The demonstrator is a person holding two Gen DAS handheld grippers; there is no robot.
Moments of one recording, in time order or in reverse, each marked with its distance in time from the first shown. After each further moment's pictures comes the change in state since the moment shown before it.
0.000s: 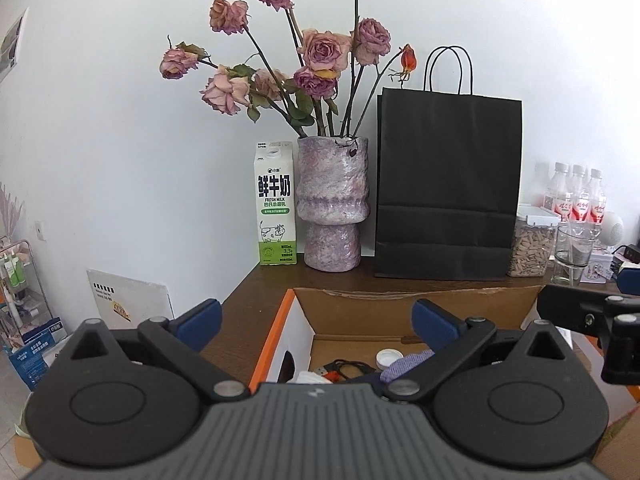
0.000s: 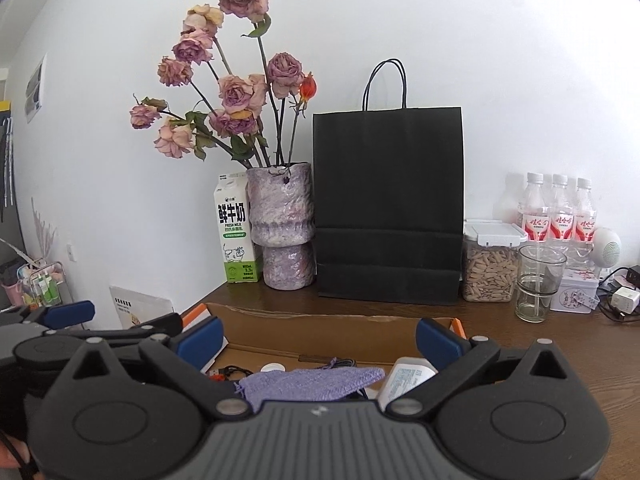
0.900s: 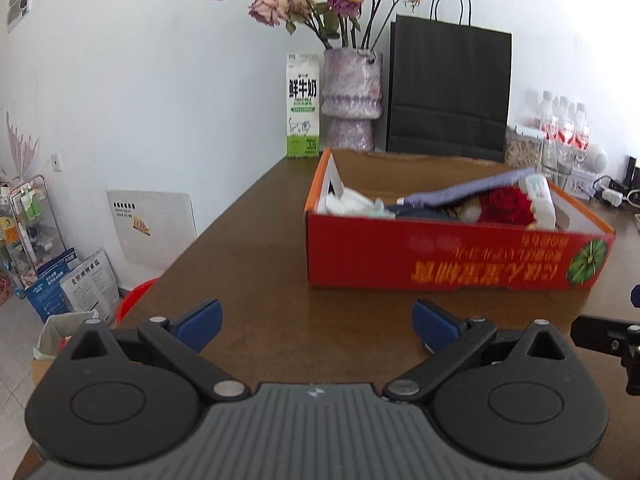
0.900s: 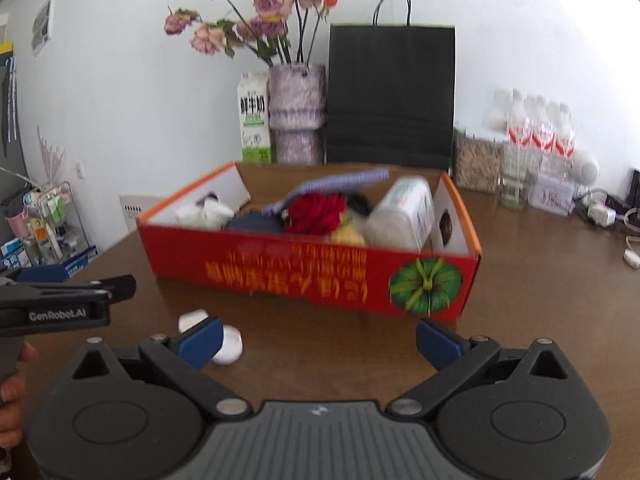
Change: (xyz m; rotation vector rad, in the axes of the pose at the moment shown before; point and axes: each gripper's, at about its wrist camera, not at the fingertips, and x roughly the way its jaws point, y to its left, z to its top) left arm -0.090 0.046 -0.105 -0.013 0.200 -0.001; right arm -0.088 0.023 -0.108 -0.035 0.246 -0.011
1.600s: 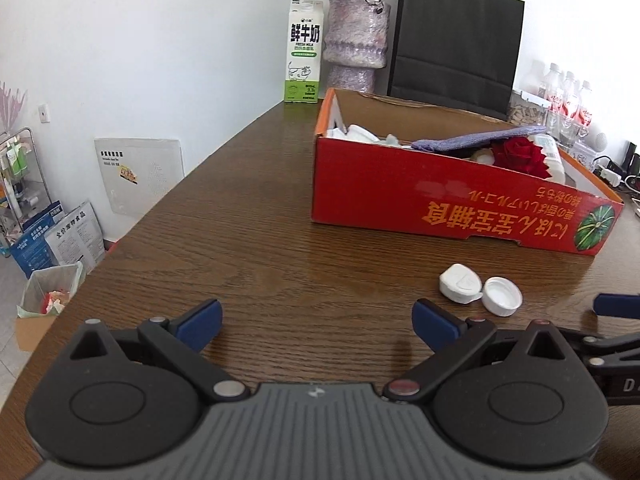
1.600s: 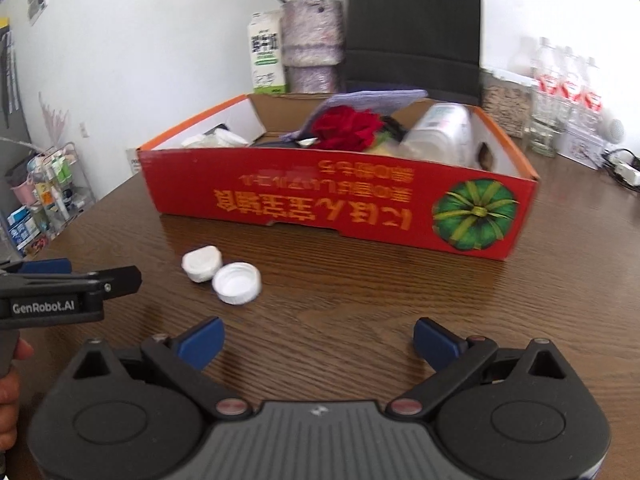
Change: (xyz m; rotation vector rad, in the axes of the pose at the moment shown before) left arm 0.022 0.016 -0.016 -0.048 0.135 -0.044; right arm 0.041 0.019 -0.017 -0.013 0.143 0.048
